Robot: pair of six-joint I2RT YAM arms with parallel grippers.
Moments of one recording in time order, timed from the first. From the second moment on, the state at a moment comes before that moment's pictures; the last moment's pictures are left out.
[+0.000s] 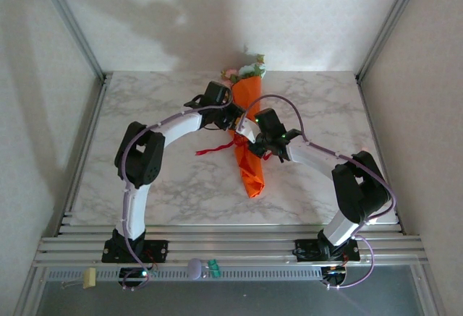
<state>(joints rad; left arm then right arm) -0.50 2.12 1.61 -0.27 0.40 -1.43 0.61 1.64 1.04 -0.25 -0.03 -0.52</state>
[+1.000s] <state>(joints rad) -0.52 2.12 1.65 -0.47 0.47 -1.20 0.61 1.64 1.04 -0.22 -0.03 -0.49</state>
